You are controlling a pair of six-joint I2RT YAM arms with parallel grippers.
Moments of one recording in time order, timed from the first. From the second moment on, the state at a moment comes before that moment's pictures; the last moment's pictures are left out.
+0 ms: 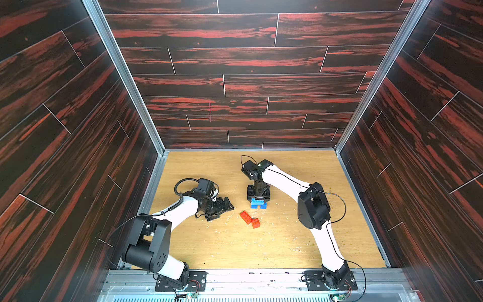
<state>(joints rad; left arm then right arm) -0.28 1.52 0.84 -0.49 0.51 -0.62 0.74 2.28 2.01 -1.28 -0.03 0.70</state>
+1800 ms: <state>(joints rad) -0.28 1.45 0.89 -0.55 0.43 -0.59 0.88 1.75 1.42 -0.99 0.10 0.54</state>
